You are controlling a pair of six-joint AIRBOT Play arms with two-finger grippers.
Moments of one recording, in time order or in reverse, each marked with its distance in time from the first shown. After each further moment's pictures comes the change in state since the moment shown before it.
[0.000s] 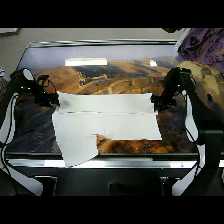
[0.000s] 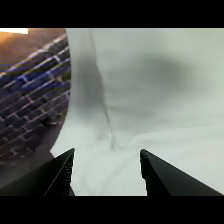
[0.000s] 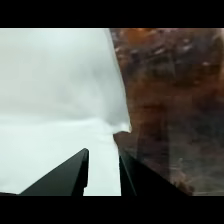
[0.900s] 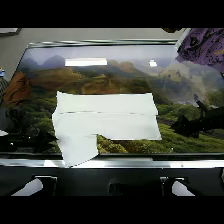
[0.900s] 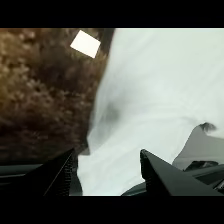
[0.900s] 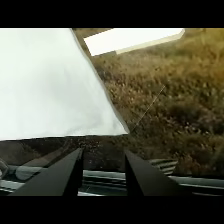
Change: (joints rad) left arm 0.459 0.672 -1.250 -0.529 0.236 0.256; right arm -0.465 0.697 -0.939 0.354 0.296 -0.262
